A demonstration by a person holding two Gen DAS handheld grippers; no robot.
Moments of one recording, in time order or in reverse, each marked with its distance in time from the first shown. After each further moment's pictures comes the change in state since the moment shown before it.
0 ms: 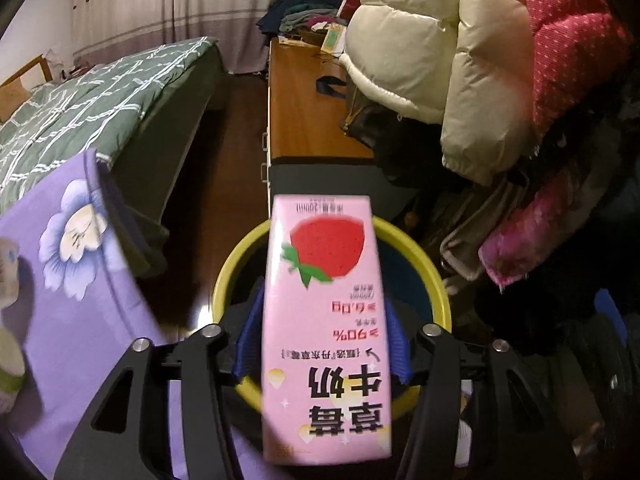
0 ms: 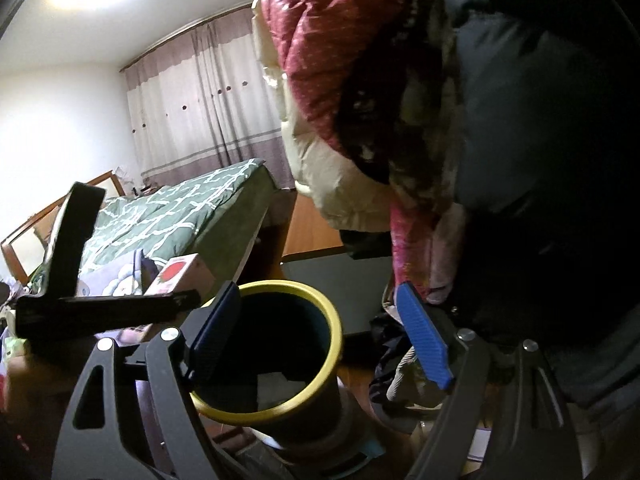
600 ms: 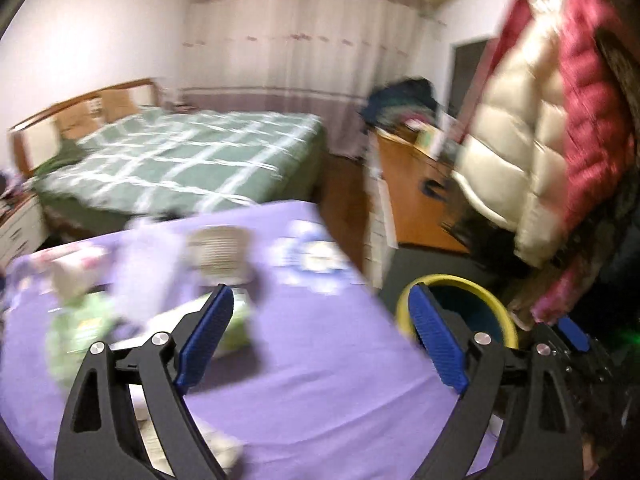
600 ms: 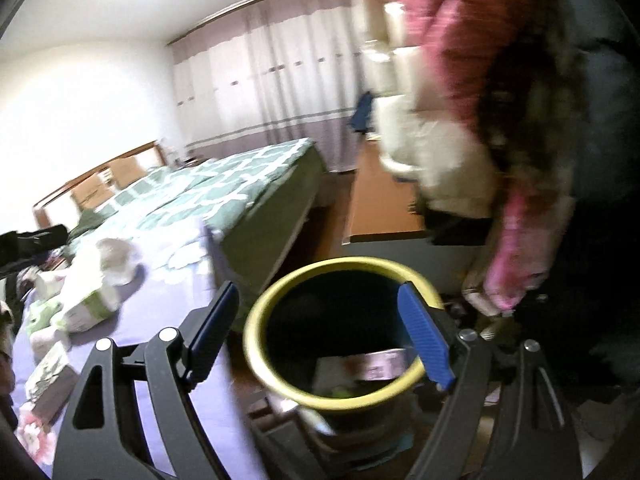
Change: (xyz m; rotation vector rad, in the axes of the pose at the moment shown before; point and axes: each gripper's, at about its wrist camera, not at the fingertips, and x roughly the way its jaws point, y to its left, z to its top) left arm -0.213 0.162 -0.090 -0.212 -0.344 0.275; right arm 0.008 0.092 -0.017 -0.113 0.072 0.179
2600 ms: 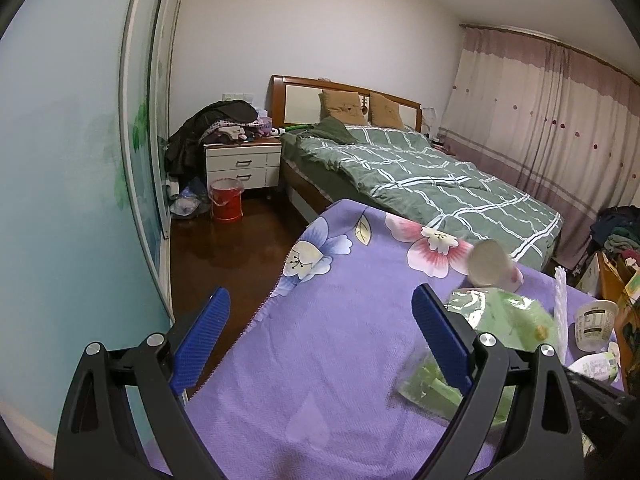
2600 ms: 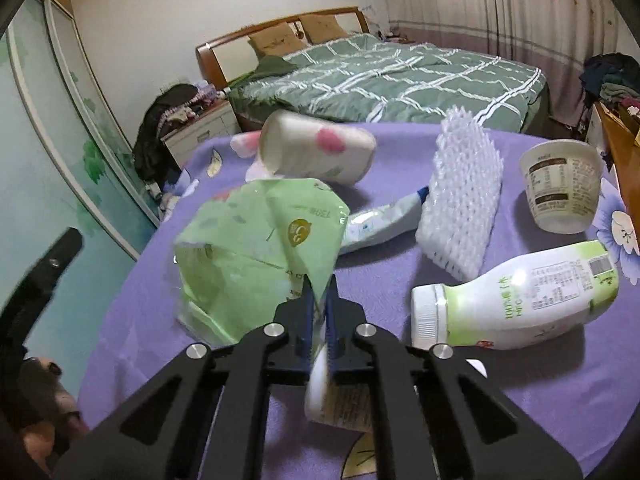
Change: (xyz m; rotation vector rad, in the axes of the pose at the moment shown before) left arm -0.113 0.316 -0.112 -0.507 -0.155 0.743; right arm 0.090 0.424 -0.060 -0.374 0.445 0.560
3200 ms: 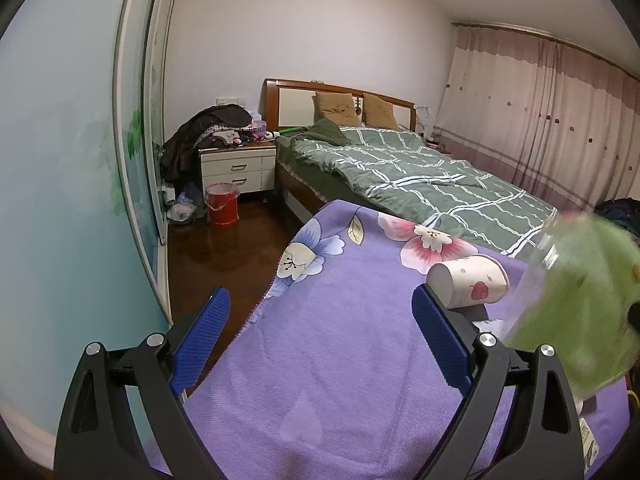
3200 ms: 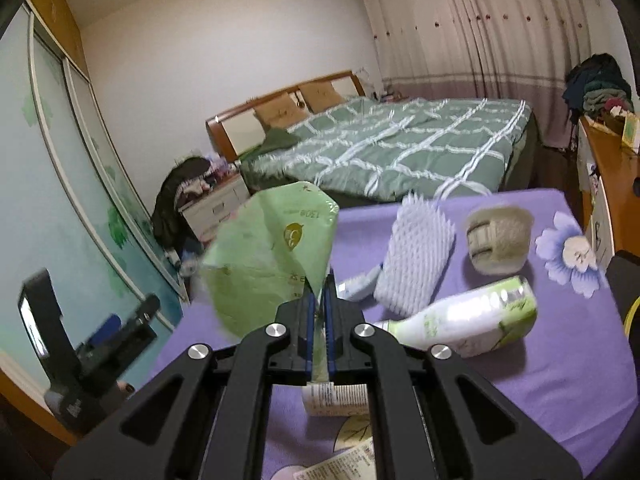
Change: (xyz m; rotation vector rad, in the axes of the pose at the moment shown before) left arm -0.001 -0.006 -0.001 0.025 -0.010 -0.011; right arm -0.102 -0.024 0.009 0.067 -0.260 0.054
